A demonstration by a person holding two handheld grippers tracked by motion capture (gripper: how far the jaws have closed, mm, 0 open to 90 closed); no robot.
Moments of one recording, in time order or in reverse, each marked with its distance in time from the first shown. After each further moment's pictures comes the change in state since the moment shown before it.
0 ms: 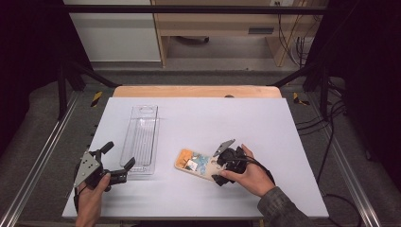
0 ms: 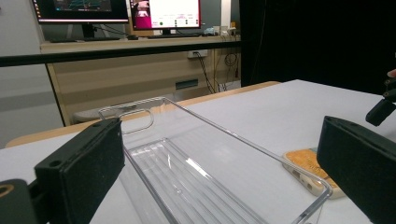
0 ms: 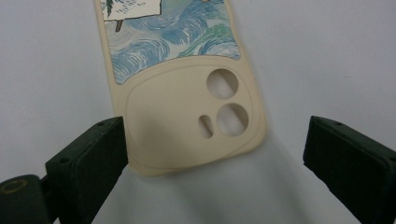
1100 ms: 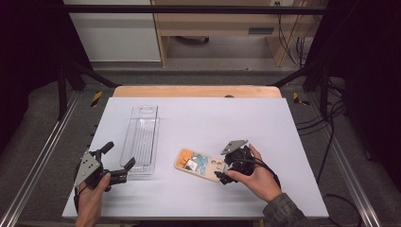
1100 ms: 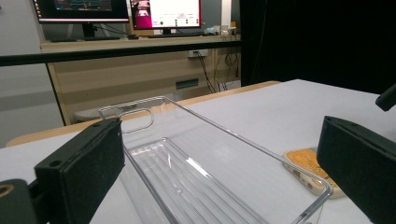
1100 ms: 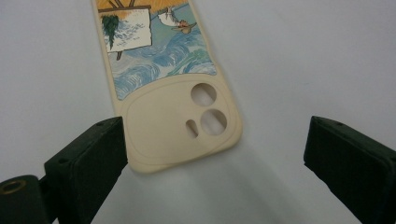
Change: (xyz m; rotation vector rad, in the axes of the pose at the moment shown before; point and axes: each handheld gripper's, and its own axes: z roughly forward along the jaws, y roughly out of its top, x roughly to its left) left arm 0.000 0.000 0.000 0.001 0.002 0.000; right arm -0.003 -0.012 -0.022 -0.139 -0.034 0.061
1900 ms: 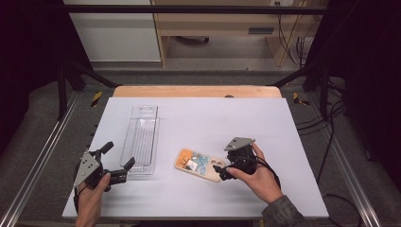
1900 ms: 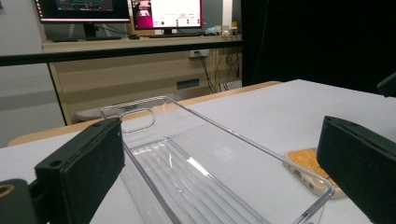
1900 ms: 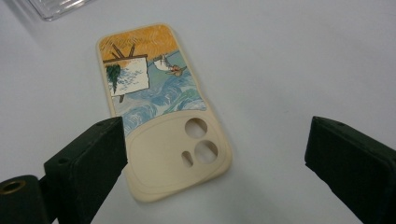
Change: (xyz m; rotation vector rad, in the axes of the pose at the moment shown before) left arm 0.001 0.000 0.000 0.001 0.004 0.000; right arm -0.001 0.004 -0.014 -0.130 -0.024 0.057
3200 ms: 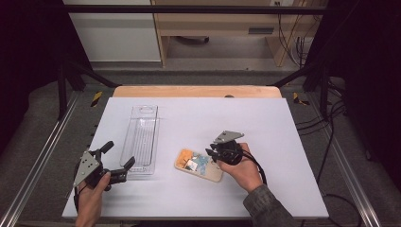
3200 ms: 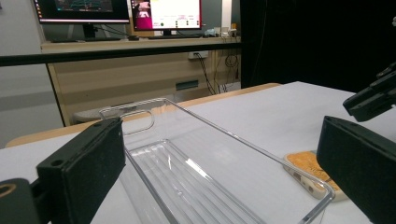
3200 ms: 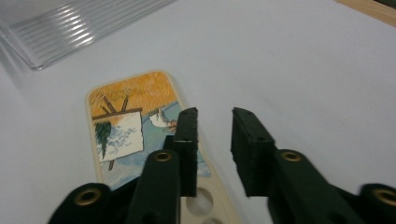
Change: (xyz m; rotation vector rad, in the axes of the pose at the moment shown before) left arm 0.001 0.000 0.001 -0.006 -0.004 -0.005; right arm 0.001 0.020 0.037 -0.101 0.005 0.035
